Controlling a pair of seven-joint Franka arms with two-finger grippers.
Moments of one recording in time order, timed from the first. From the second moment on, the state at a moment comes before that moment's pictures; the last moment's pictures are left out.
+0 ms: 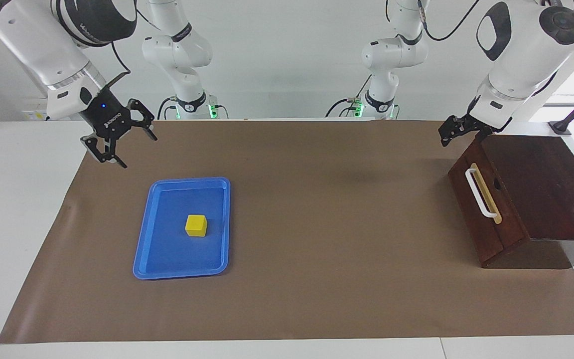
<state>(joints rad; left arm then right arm) 0.06 0.03 -0.14 -1.61 0.05 1.50 -0.09 -0.07 -0.06 0.00 -1.72 0.28 1.75 -0.91</state>
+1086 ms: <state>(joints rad) 0.06 0.01 -0.13 -1.60 0.02 1.54 -0.09 -0.03 -0.06 -0.02 -1.56 -0.03 1.42 -0.09</state>
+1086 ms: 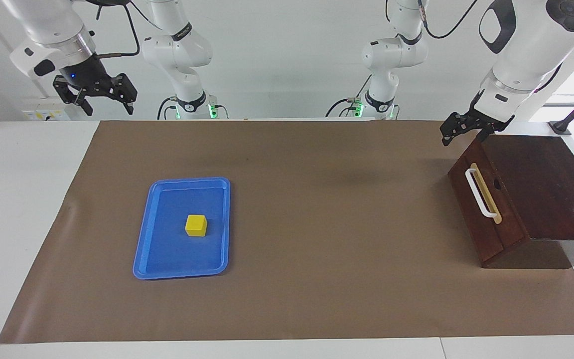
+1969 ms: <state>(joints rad) 0.07 0.01 -0.13 -1.60 0.02 1.55 -0.09 -0.03 -0.05 -0.03 -1.57 -0.03 1.45 -0.09</state>
